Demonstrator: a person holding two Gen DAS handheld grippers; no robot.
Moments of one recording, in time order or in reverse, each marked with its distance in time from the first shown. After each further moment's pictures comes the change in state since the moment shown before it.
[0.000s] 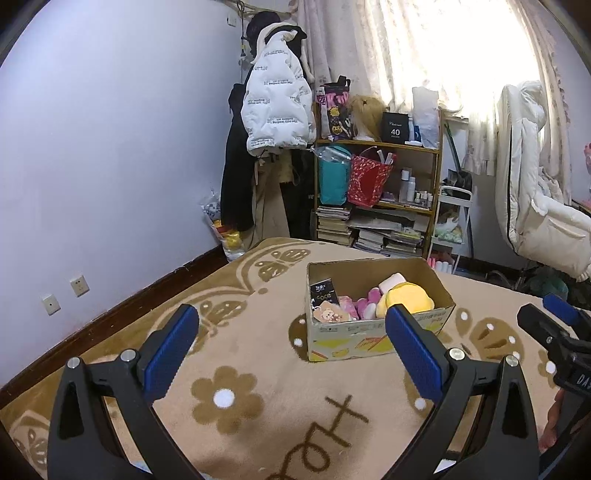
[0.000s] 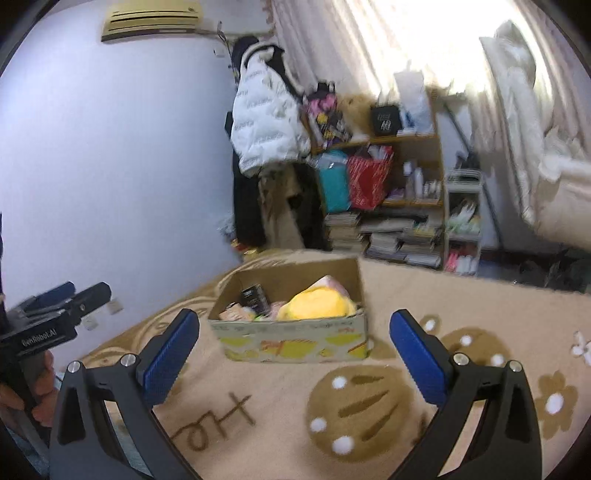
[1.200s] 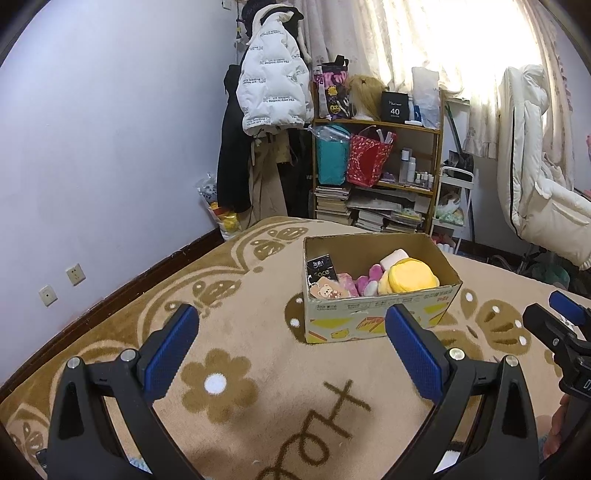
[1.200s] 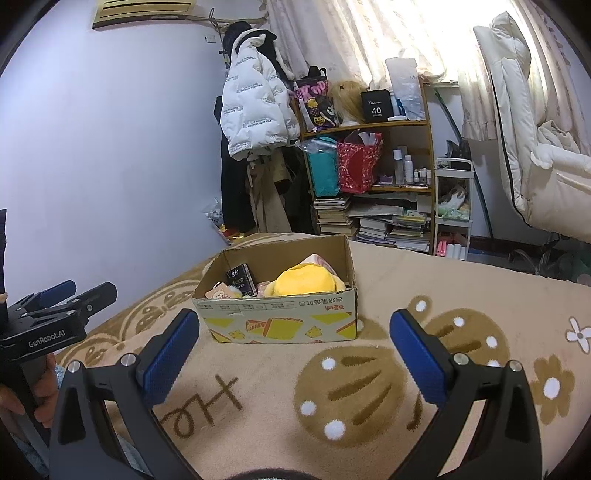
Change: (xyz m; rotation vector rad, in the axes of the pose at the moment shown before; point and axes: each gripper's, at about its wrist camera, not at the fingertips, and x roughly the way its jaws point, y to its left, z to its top) left arm 0.027 -0.005 -0.021 0.010 0.073 0.004; right arm 0.011 -0.006 -0.012 0.021 0.076 -0.030
